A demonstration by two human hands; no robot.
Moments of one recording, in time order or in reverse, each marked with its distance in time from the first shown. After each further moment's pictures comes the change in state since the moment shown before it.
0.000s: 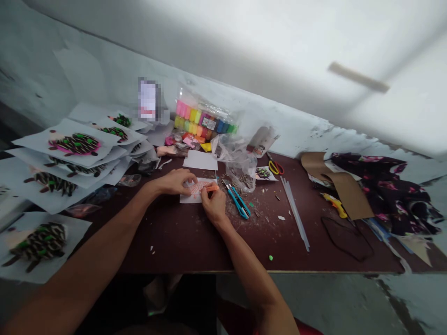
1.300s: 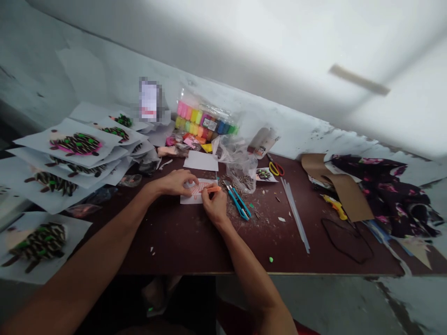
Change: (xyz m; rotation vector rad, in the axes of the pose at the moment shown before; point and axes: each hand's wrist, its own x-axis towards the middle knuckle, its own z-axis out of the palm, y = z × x) left_hand -0.003 0.005 -0.004 -0.002 -0.014 -0.008; right_hand 0.002 -0.001 -0.003 0.030 -0.017 0.000
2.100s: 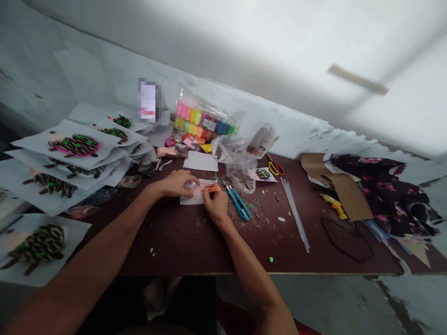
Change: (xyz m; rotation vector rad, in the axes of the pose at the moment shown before) left_hand 0.000 0.005 0.002 0.020 0.023 -0.012; right_hand 0.001 0.009 0.000 -0.093 0.000 0.003
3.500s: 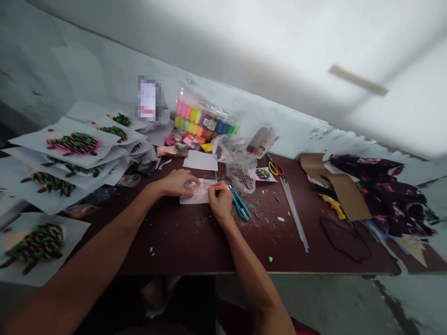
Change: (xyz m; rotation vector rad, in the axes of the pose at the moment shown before) left_hand 0.001 0.000 0.001 0.019 -0.003 0.006; right_hand 0.004 -0.001 -0.009 0.057 0.107 0.014
